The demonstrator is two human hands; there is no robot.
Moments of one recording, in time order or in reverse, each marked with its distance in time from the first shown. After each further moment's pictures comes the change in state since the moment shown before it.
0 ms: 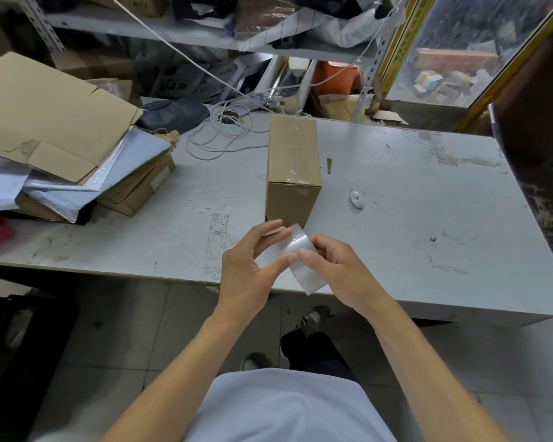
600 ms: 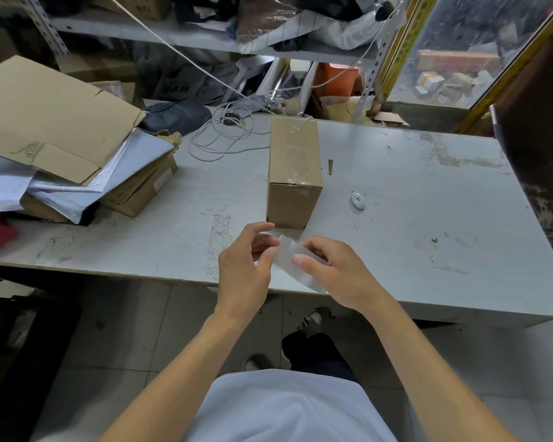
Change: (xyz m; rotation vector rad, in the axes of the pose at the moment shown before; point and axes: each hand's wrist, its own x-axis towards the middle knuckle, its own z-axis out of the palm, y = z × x) left_hand 0.001 0.002 -0.002 0.160 0.100 -0.011; right_hand 0.003 0.000 0.002 -0.346 0.036 -0.057
